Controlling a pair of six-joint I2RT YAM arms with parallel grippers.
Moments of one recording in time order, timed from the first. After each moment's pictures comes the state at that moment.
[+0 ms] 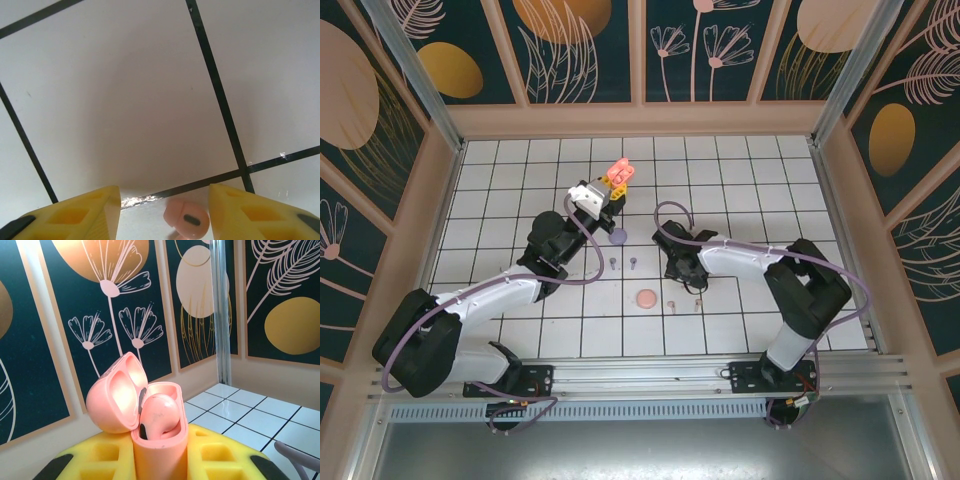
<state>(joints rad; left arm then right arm) -0.65 1.33 0.66 0.86 0.04 0.11 0.78 1.68 0.95 -0.62 0.19 1.06</state>
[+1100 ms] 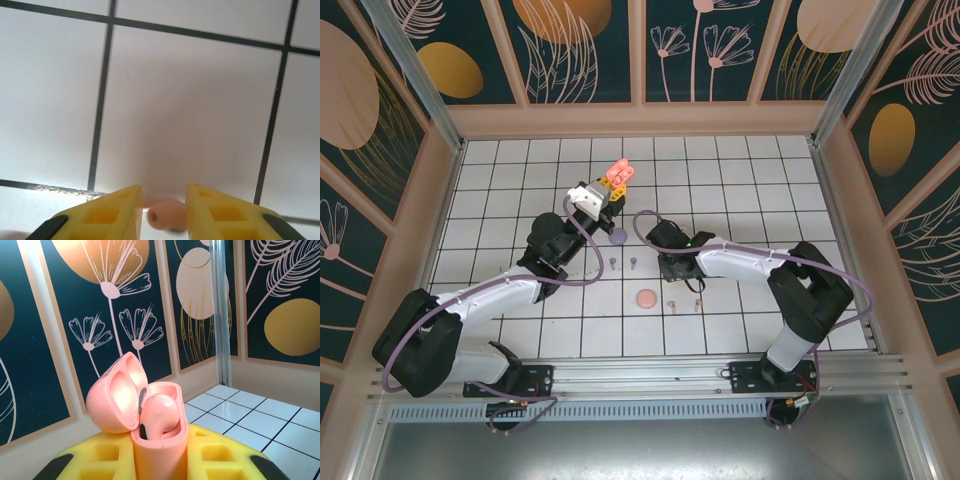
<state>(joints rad) -0.65 1.33 0.64 0.88 0.04 0.11 0.83 1.66 0.97 -0.56 0.24 0.54</state>
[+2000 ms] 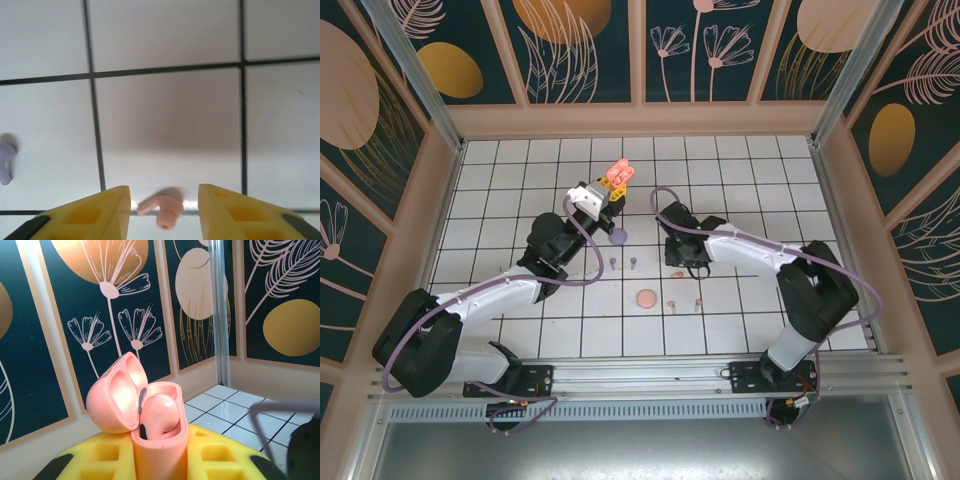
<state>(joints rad) -0.65 1.33 0.64 0.88 0.05 0.11 0.73 1.62 1.03 -0.64 0.15 0.74</state>
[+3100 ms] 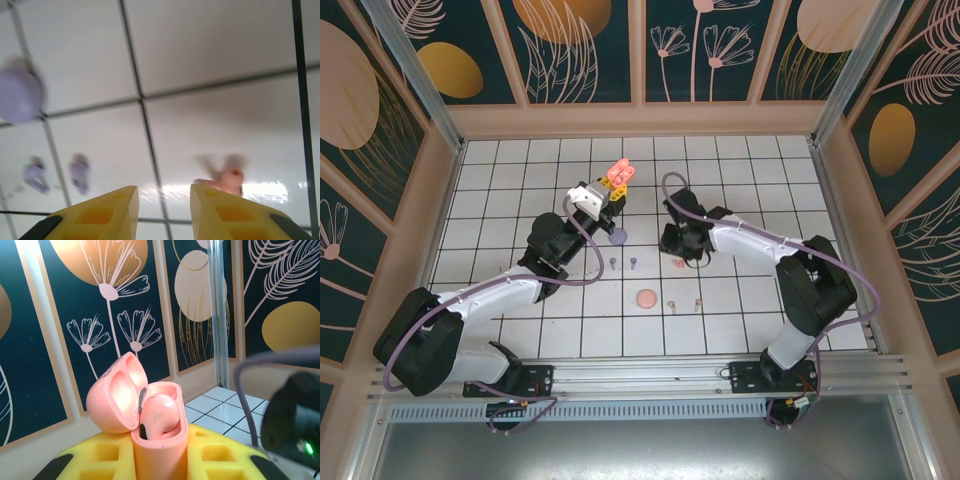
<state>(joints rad) -0.65 1.34 0.64 0.90 0.05 0.10 0.64 1.67 1.12 -0.56 -0.05 0.81</state>
